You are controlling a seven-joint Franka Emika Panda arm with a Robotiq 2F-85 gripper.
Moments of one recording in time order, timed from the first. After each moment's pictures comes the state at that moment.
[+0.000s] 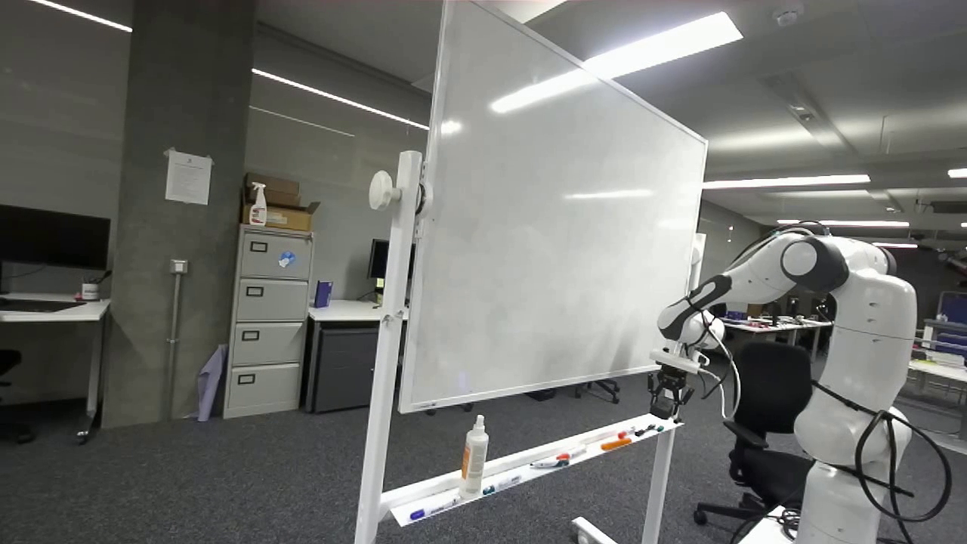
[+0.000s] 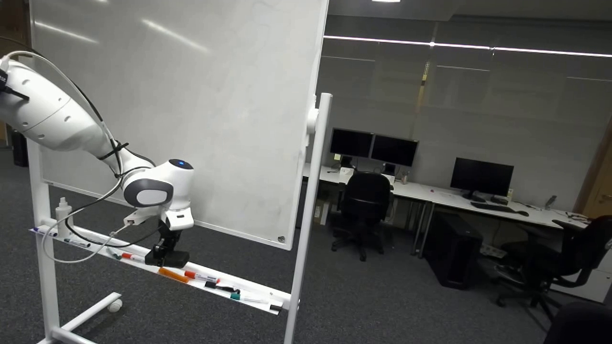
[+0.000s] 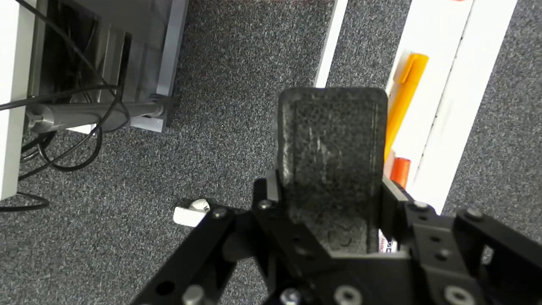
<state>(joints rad) -0.24 -0.02 -0.20 -2.38 0.24 2.32 0.72</state>
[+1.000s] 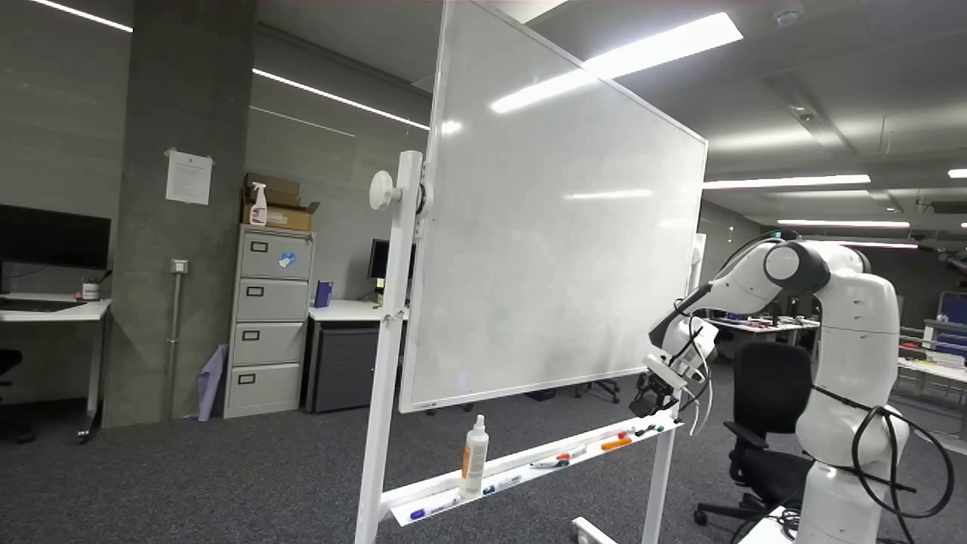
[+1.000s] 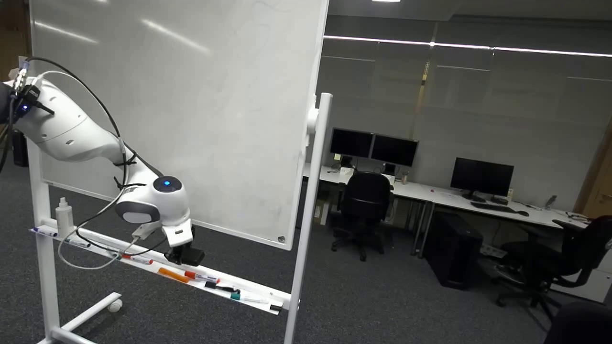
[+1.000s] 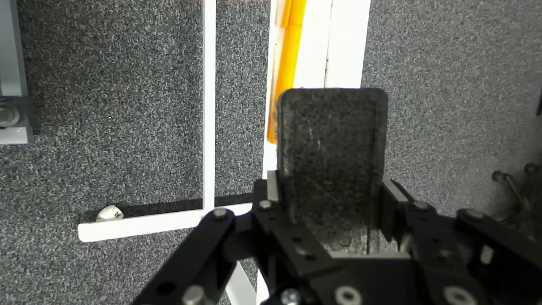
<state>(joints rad) -0.20 0.09 -0.18 -2.43 0.79 2.75 0.42</state>
